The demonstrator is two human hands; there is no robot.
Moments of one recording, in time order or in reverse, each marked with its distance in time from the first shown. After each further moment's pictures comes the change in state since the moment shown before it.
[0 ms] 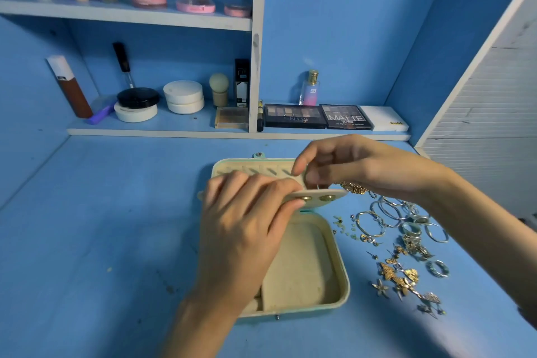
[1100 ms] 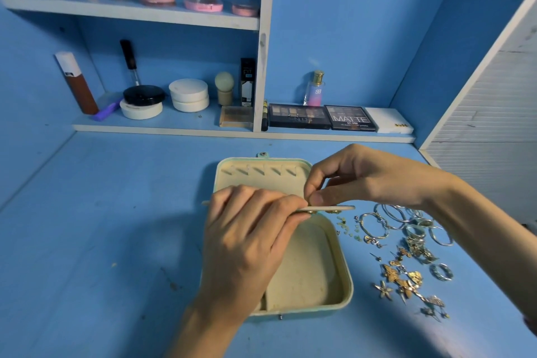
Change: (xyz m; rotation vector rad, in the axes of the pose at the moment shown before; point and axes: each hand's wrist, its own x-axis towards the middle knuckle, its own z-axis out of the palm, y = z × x) left_hand -0.015 0.001 -0.002 -0.036 0.046 0.034; right_hand -0.006 -0.007 0.007 -0.194 -0.093 0.016
